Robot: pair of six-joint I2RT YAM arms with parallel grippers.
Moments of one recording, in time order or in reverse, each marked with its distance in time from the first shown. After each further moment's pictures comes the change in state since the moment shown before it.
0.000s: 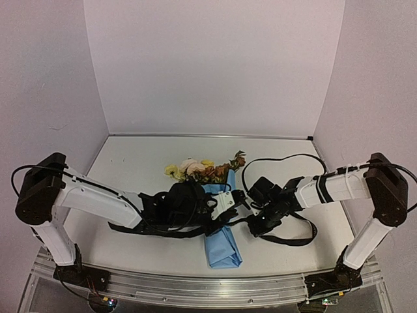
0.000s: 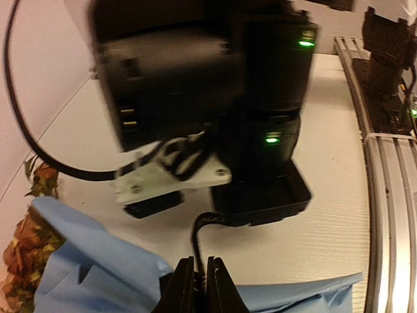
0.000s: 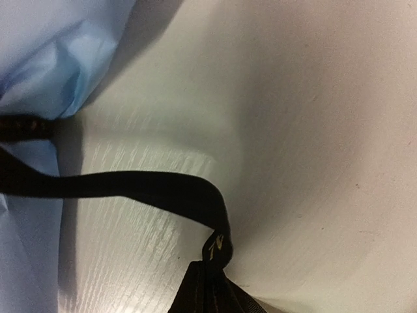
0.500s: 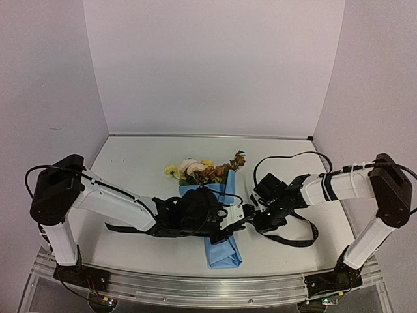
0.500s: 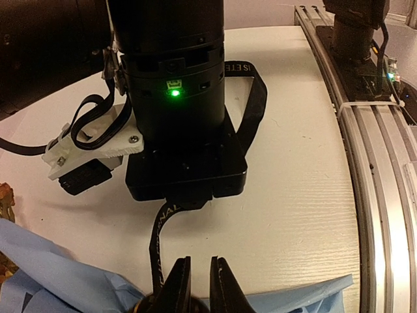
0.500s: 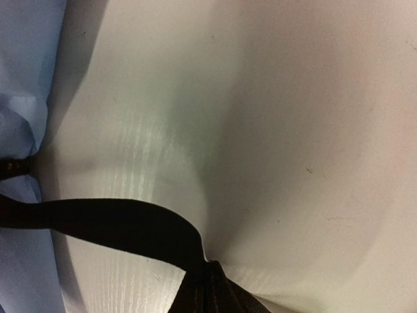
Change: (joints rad) left arm -0.034 0.144 0.083 -0.017 0.121 0.071; right arm -0.076 -0.026 -0.023 0.001 -0.037 0.129
